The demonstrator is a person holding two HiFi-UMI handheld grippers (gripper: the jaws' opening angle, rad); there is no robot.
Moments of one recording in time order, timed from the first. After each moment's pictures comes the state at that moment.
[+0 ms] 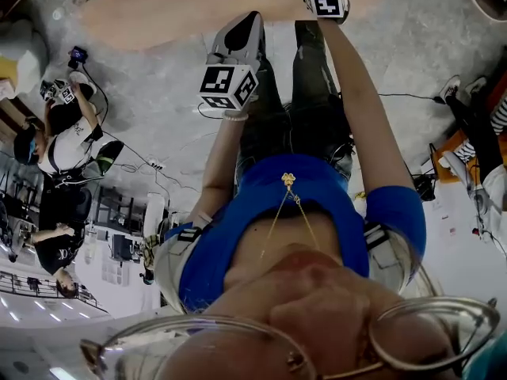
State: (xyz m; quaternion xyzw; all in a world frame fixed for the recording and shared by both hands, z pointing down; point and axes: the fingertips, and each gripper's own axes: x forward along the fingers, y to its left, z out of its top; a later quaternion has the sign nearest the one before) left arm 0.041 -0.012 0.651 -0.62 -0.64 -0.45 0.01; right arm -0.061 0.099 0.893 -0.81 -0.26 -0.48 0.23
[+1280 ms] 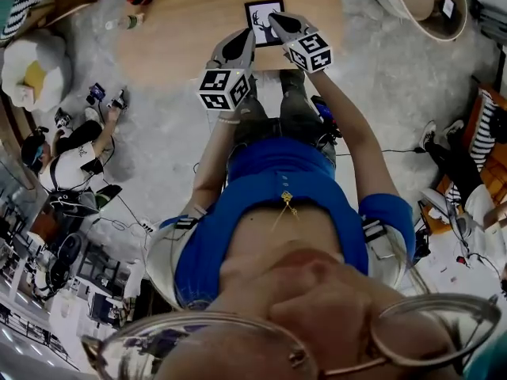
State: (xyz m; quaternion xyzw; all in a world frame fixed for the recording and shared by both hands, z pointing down) left arm 0.041 0.046 0.502 -0.64 -0.69 -0.34 0.00; right arm 0.018 0.096 0.599 -0.95 -0.11 -0.22 0.20
